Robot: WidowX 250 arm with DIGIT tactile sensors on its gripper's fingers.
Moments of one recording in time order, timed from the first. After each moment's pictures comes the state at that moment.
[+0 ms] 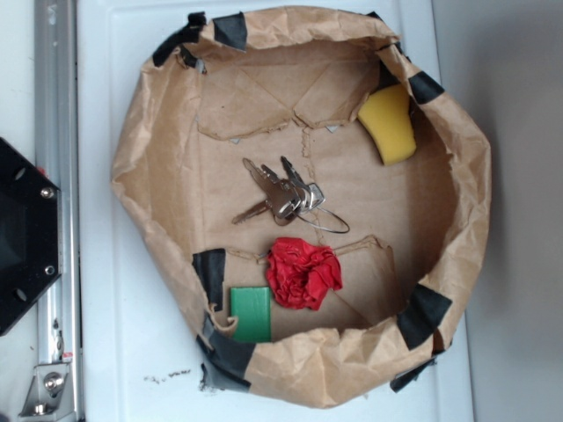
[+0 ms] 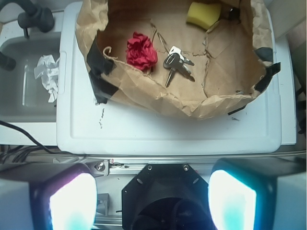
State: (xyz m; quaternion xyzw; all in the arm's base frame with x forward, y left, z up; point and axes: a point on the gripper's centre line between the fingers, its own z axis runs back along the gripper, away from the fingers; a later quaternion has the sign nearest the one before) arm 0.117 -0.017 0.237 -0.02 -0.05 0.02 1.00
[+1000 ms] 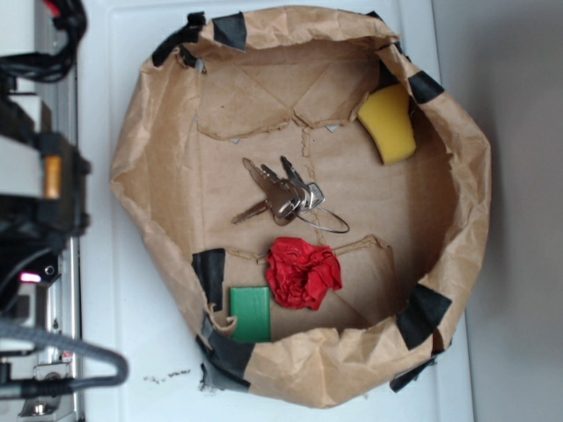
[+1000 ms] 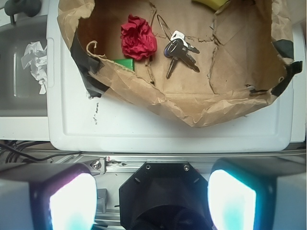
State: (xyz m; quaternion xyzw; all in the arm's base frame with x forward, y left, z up) arm 0.137 -0.010 0.216 -0.02 0.01 0.01 1.00
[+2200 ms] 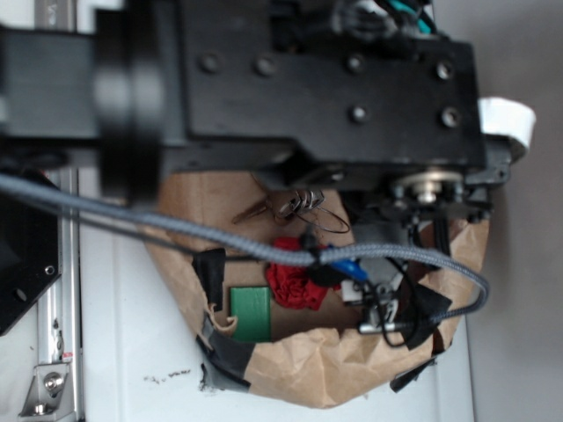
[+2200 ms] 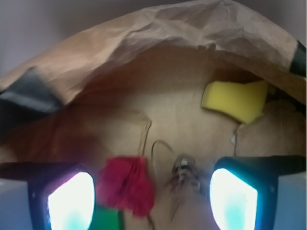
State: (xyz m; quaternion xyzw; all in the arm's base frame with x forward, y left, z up) arm 0.297 0.009 0.123 -0.02 -0.05 0.05 1.00
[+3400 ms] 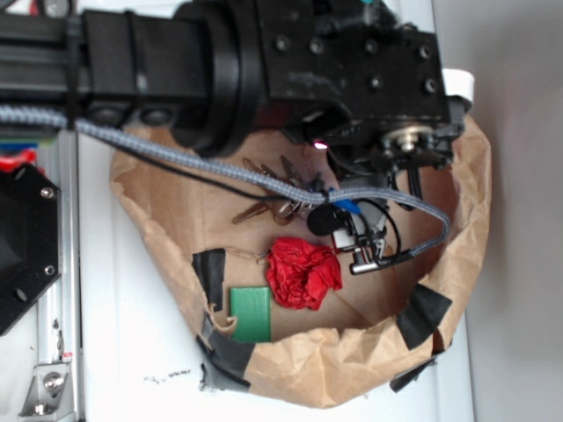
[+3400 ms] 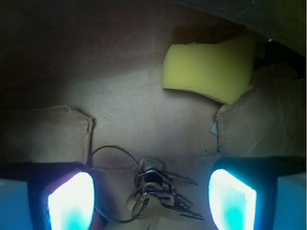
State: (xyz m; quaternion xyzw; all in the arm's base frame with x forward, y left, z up) arm 0.291 0.036 0.082 -0.01 -0.02 0.11 0.99
